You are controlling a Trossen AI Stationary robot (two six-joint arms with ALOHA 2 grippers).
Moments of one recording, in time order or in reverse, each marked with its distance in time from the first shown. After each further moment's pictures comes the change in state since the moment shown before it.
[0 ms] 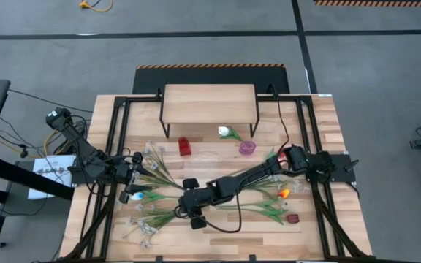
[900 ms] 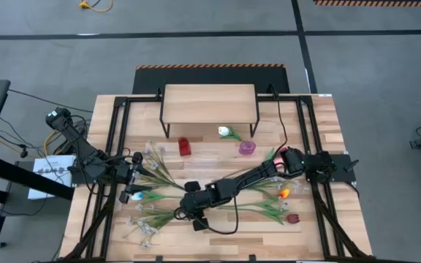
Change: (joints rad) left arm 0.000 0.000 0.000 -0.009 0.000 -0.003; right arm 0.005 0.060 0.004 -0.022 -0.050 0.024
